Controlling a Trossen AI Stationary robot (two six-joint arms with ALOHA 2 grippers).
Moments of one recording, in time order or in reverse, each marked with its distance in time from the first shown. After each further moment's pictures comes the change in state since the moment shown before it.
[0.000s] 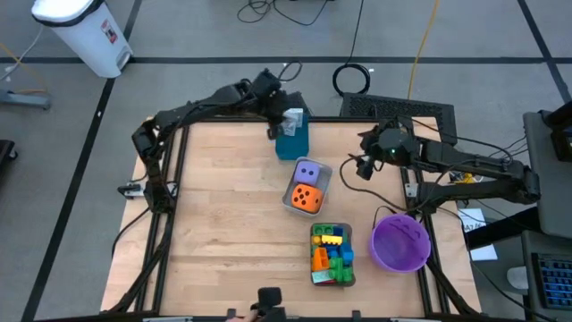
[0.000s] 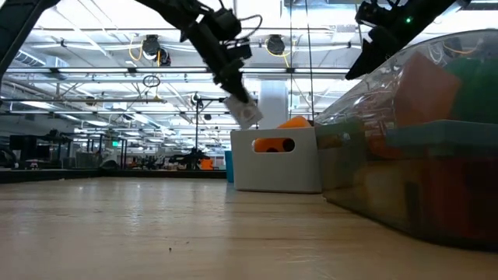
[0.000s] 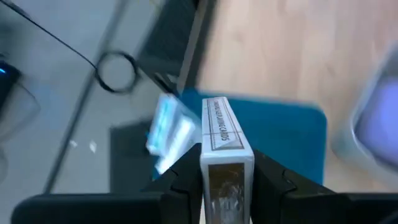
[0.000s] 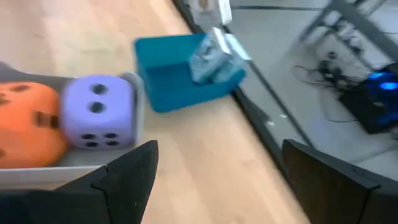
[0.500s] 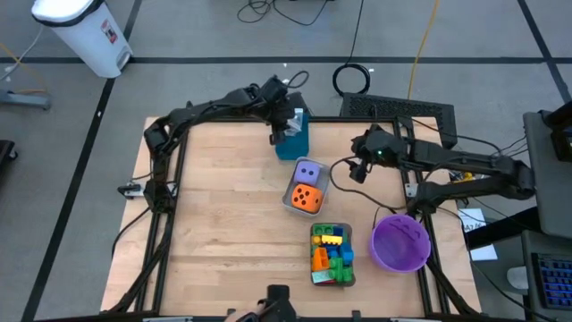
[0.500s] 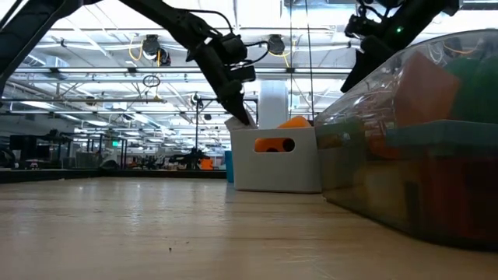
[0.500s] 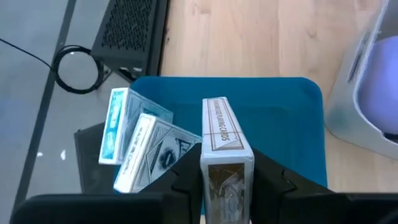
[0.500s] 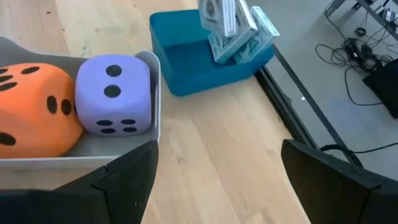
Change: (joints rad) left arm 0.030 0.113 0.000 -0.015 0.116 0.114; right arm 0.000 0.103 -0.001 0.005 -0.060 0.053
